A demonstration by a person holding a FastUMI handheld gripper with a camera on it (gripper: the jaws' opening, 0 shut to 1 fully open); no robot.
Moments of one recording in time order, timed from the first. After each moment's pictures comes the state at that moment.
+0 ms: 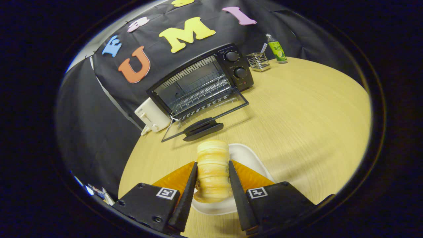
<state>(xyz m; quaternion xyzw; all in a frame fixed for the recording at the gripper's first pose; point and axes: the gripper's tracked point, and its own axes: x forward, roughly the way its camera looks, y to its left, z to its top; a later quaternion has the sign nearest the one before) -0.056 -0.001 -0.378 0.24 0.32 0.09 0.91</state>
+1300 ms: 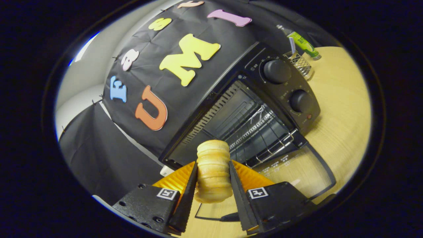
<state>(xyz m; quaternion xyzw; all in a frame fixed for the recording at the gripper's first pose) 0.179 0.032 -0.306 0.37 0.17 0.18 0.90</state>
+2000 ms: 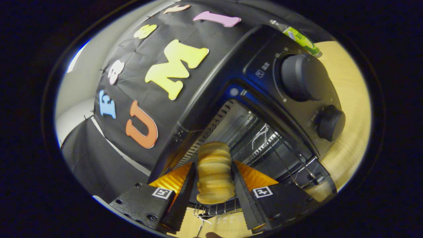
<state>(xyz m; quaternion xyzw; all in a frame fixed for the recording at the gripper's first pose) 0.252 0.023 -0.300 0.39 0.16 0.14 0.89</state>
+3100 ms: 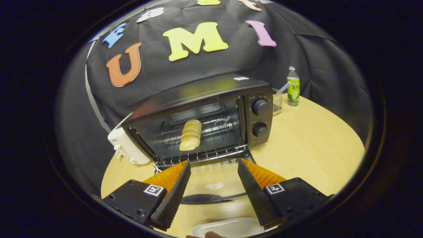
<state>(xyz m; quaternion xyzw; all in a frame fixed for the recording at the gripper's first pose) 0.104 -0.006 -0.323 0.07 0.29 -0.01 0.95</state>
